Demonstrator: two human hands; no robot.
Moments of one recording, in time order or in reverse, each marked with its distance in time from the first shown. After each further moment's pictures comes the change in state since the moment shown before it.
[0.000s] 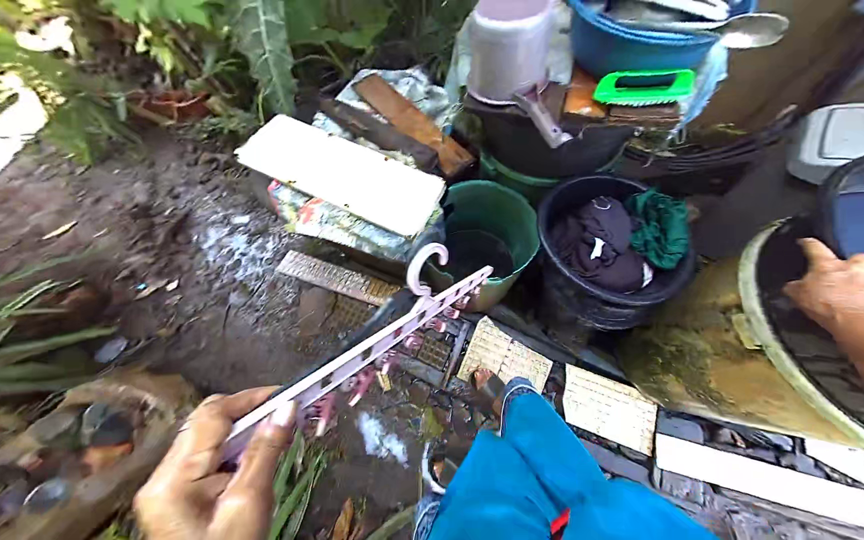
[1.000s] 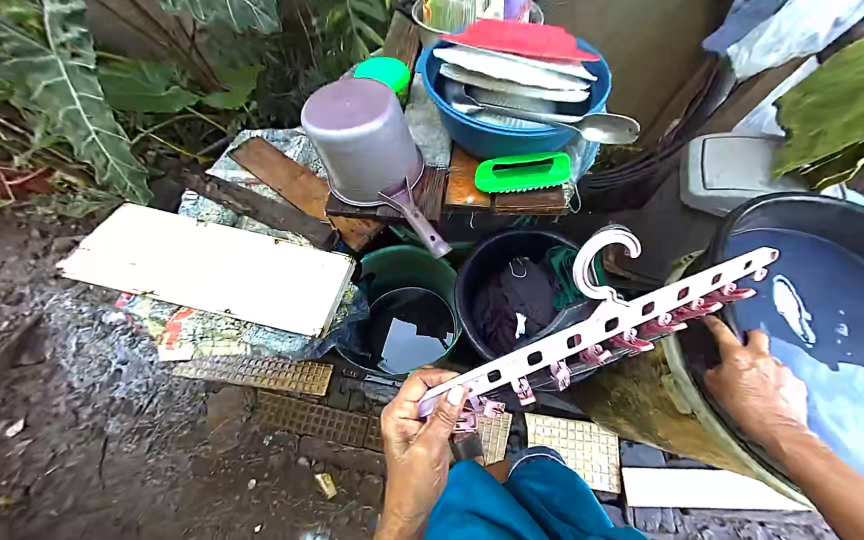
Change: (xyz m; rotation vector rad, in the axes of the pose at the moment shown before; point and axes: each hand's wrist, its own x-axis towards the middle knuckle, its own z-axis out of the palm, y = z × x) left_hand 0.094 0.060 0.305 -1.026 -0.291 -0.180; right_hand -0.010 -0.008 -0.011 0.011 -0.050 0.020
